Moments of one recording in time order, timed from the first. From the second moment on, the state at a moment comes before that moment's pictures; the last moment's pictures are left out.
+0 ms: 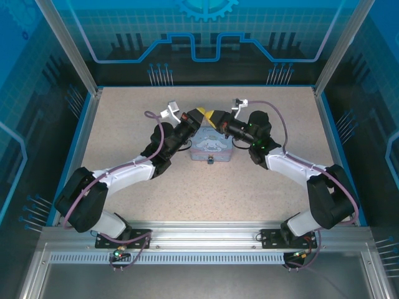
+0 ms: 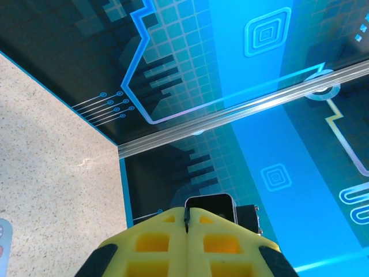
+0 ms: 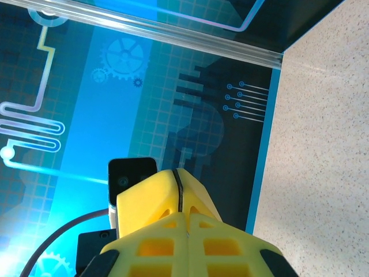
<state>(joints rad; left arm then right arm) -0.61 1.48 0.83 0.74 -0.03 -1.24 0.48 1.49 0.88 0.64 -0.53 1.34</state>
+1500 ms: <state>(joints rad) -0.44 1.13 0.65 0.13 0.27 -0.87 0.31 1.43 0.88 0.28 -0.63 1.06</state>
